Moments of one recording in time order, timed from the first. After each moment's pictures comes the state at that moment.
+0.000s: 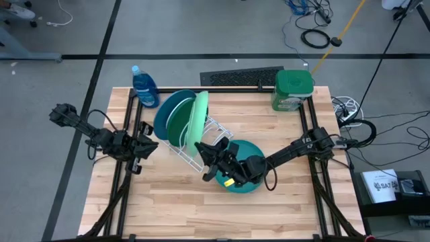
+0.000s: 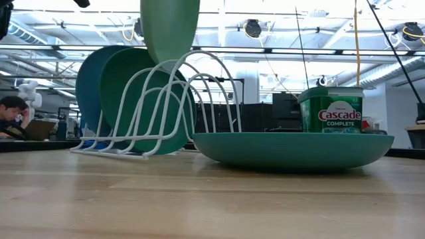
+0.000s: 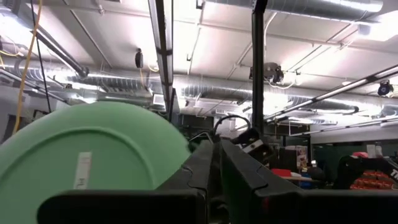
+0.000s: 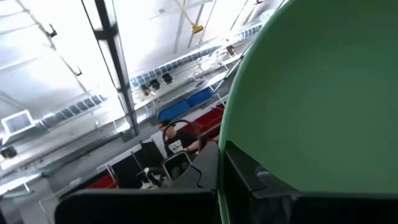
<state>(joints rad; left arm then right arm) -0.49 0.58 0.16 1.04 -0.31 0.16 0.35 2.03 1.38 1.33 0.82 0.17</state>
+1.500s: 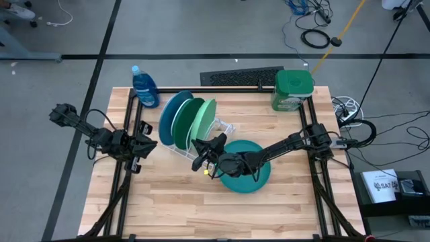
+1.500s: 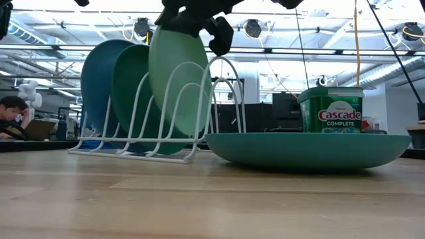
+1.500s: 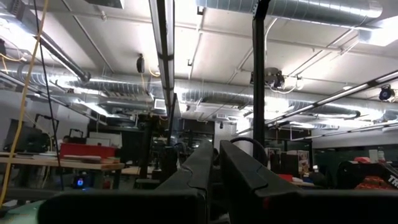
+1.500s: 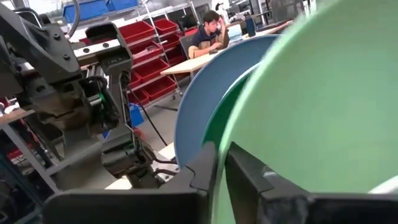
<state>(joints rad) -0.49 0.58 0.16 1.06 -0.31 0.17 0.25 2.03 1.38 0.62 0.91 0.44</state>
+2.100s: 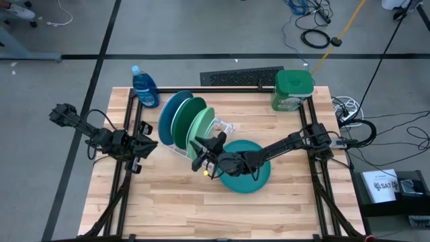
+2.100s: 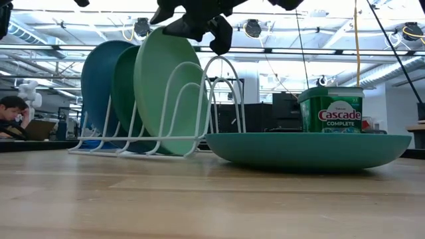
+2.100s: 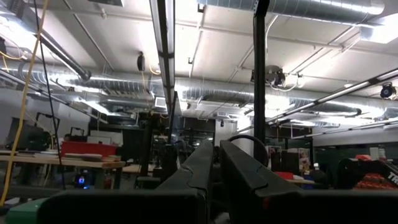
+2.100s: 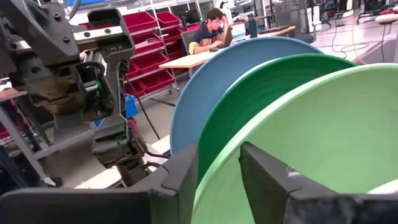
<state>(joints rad) -0.49 0.58 0.16 1.05 -0.31 0.17 0.25 2.03 1.38 0.62 0.89 0.35</state>
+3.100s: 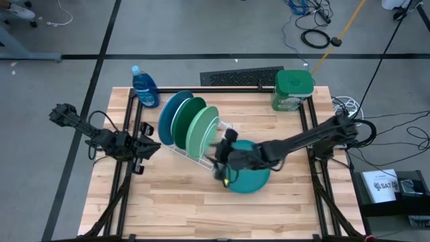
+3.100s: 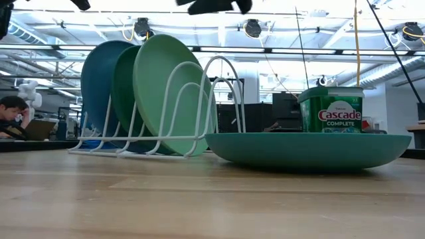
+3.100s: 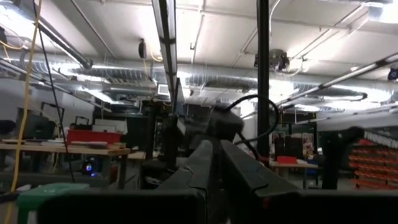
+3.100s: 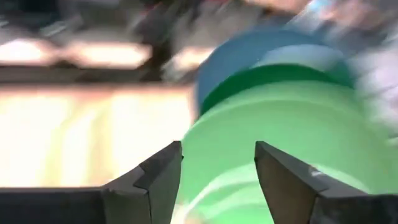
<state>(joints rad) -0.49 0.58 0.16 0.99 -0.33 0.17 0.29 1.72 1.38 -0.13 0.59 0.13</state>
